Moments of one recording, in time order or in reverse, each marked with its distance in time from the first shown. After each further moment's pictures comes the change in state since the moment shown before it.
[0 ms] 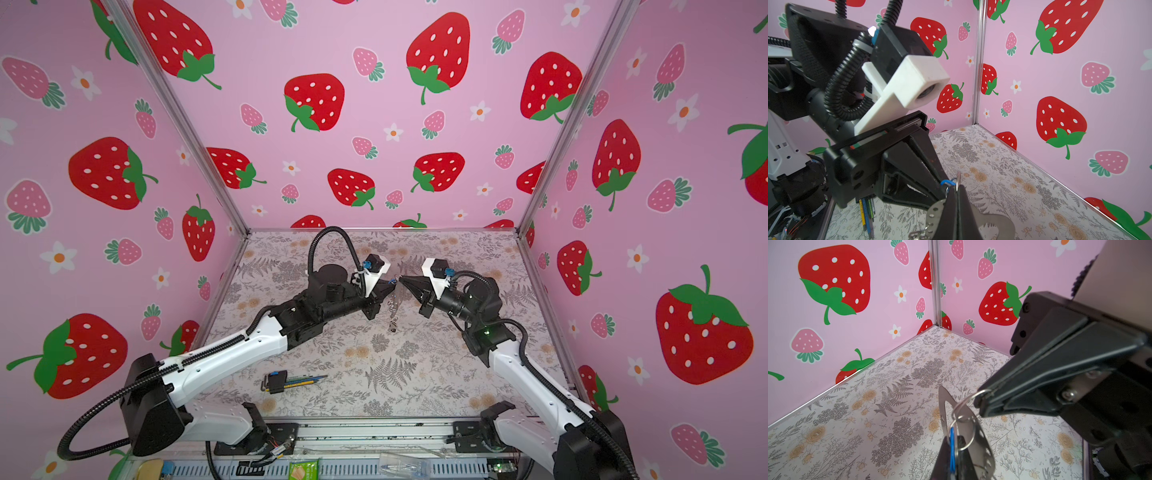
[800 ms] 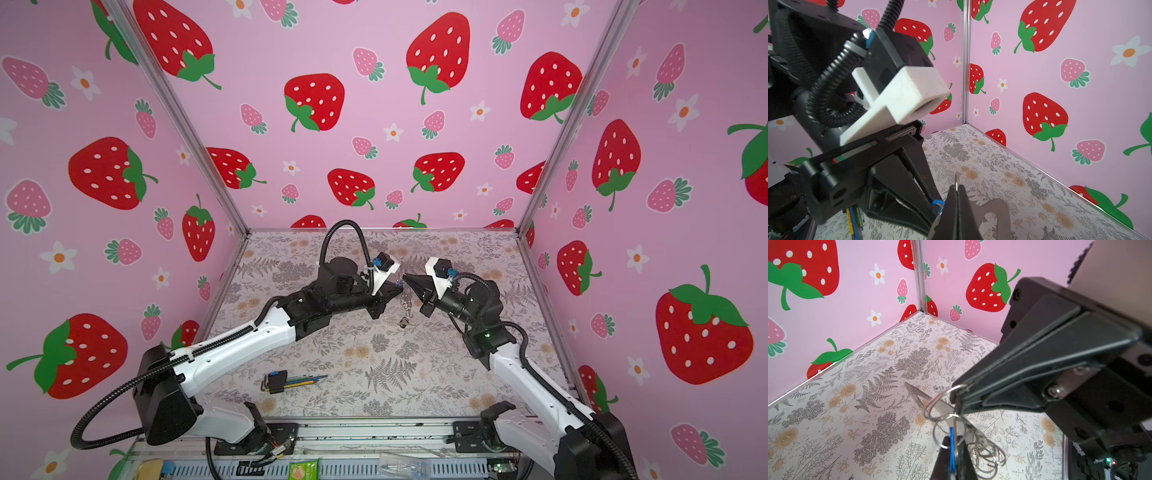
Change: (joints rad) left arm 0.002 0.077 0.105 -0.120 0.086 0.008; right arm -0.002 -0.015 -0.029 0.015 0.091 0.019
